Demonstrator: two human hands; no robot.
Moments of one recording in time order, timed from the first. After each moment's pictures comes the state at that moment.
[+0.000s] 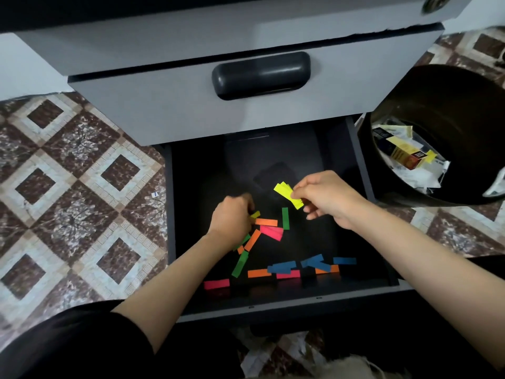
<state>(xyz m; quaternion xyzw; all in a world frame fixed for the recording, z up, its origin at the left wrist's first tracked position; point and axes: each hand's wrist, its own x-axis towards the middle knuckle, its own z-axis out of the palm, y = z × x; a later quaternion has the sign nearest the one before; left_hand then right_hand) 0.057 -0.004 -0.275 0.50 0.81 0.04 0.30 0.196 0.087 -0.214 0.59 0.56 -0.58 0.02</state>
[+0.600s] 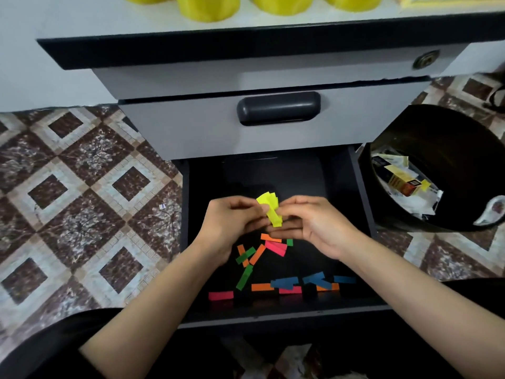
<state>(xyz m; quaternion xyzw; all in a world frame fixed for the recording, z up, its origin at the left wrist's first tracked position) 0.055 -0.019 -0.185 0.11 0.67 0.50 0.54 0.183 0.056 -0.181 0.47 0.39 -0.79 -0.09</state>
